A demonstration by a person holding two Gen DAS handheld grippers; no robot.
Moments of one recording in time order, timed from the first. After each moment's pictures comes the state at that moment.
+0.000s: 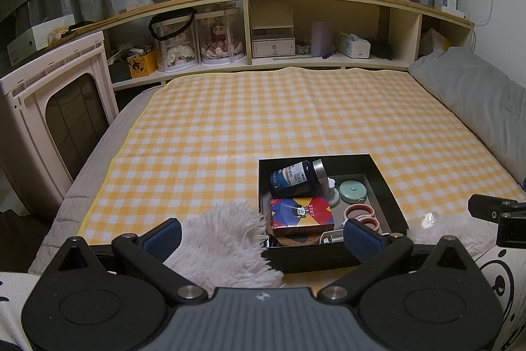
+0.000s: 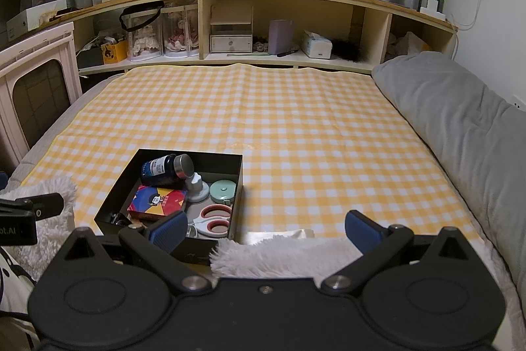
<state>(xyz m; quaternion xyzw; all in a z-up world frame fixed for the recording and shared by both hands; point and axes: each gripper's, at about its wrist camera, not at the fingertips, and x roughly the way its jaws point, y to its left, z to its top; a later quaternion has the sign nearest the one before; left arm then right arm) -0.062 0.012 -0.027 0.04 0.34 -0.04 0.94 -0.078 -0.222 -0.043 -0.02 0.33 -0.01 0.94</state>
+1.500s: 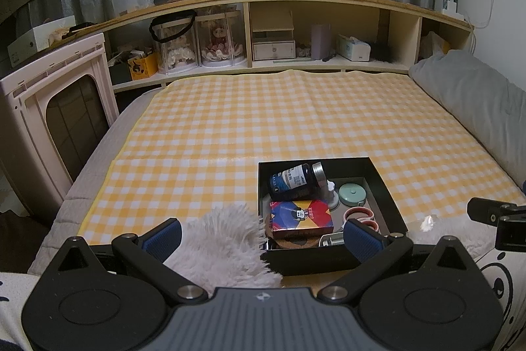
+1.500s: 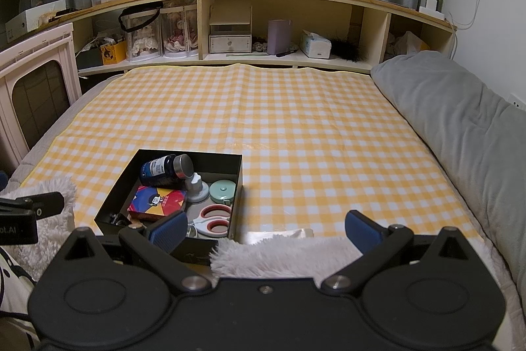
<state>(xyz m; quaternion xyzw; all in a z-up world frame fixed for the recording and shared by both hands) -0.062 0.010 -0.024 0.04 0.33 -0.04 0.94 -0.077 -0.224 -0.042 -0.02 0.33 -0.01 0.94</state>
